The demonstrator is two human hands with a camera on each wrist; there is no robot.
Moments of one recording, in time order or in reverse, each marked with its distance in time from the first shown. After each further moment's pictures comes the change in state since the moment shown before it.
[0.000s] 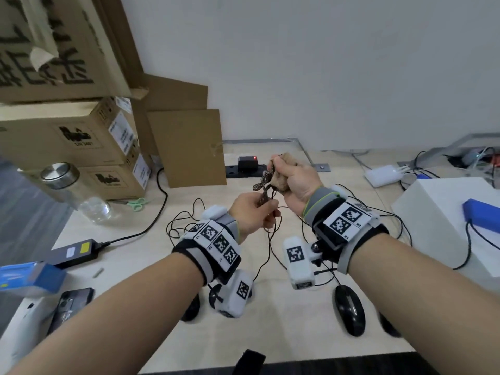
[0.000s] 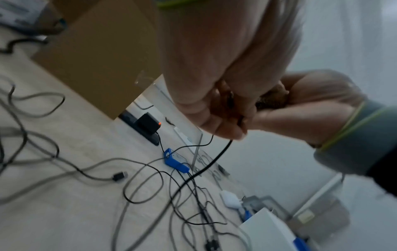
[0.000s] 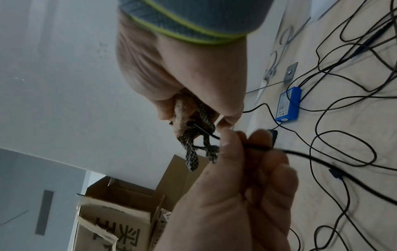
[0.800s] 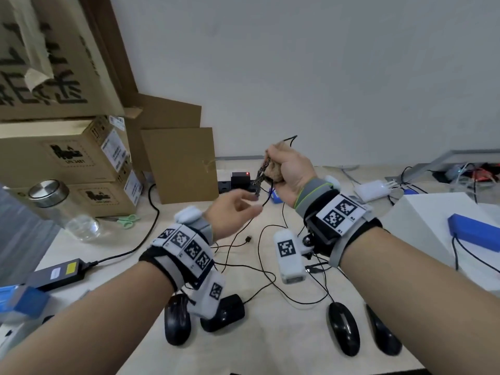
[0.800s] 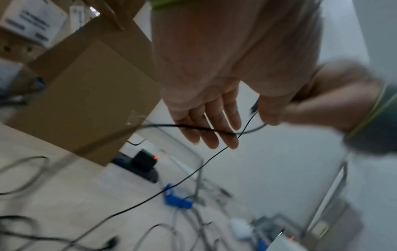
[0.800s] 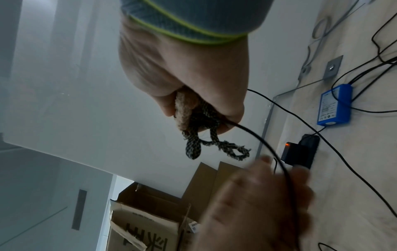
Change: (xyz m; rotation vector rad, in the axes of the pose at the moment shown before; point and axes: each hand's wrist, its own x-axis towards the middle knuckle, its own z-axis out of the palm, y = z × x) left_hand 0.010 0.025 -0.043 0.454 -0.031 0.197; right_hand 0.010 -0.051 0.028 -0.019 0.007 -0.057
